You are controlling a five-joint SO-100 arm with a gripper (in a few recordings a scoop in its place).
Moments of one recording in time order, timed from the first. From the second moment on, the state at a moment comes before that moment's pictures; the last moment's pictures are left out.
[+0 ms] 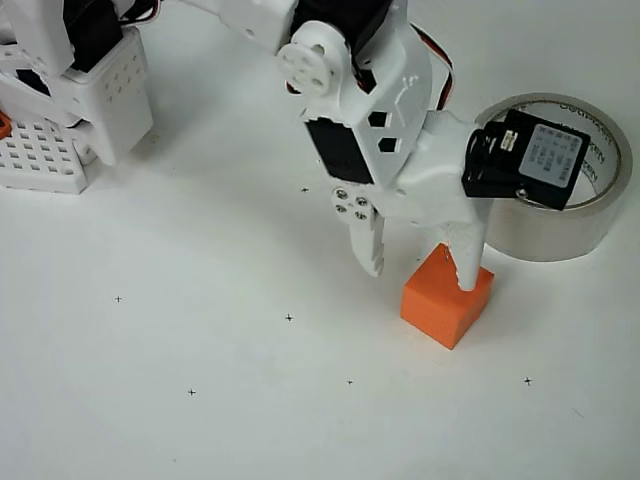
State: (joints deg) arm -5.6 91.6 98.6 55.1 -9.8
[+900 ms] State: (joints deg) arm -8.5 77.1 87.0 57.7 -9.8
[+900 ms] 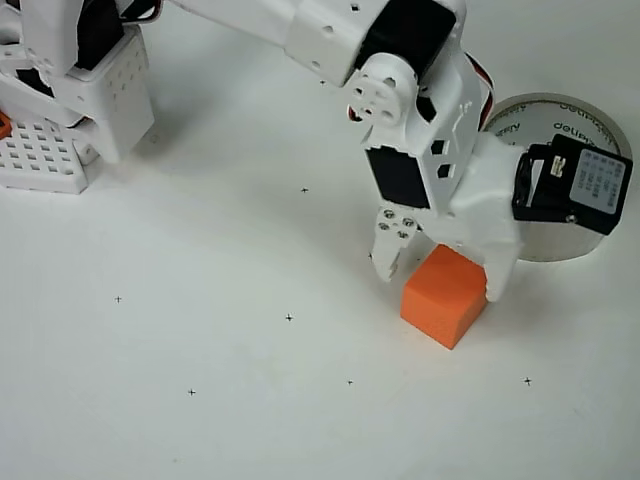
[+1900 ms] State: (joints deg) arm -12.0 74.5 76.1 70.1 -11.1
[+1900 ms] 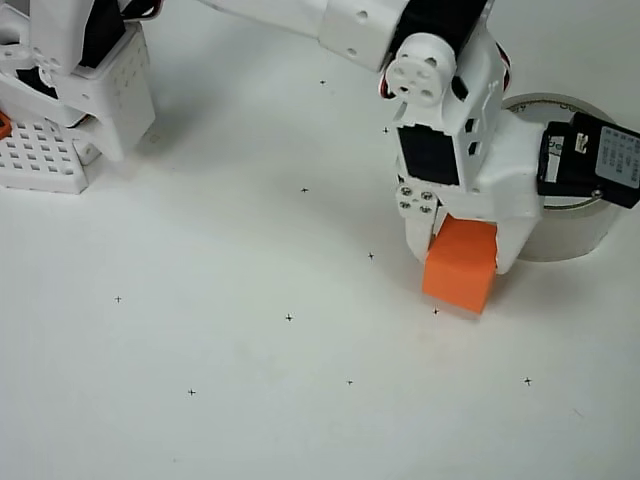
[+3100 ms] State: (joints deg) arm -25.6 56.7 24.3 99.4 -12.7
